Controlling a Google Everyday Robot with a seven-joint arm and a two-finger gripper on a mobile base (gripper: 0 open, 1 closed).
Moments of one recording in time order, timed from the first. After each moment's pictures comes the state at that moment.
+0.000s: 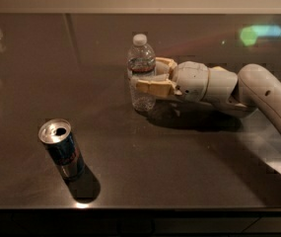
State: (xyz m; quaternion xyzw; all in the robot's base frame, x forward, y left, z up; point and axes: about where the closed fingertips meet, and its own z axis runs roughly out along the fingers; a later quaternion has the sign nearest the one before) arm 0.554 -0.009 0.928 -0.46 0.48 0.46 0.60
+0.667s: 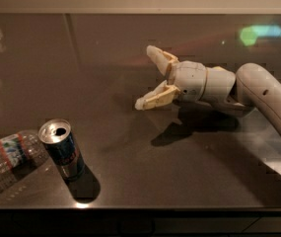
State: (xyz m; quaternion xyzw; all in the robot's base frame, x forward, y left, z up) arm 0.553 -0.004 0.930 -0.46 0.47 0.46 0.59
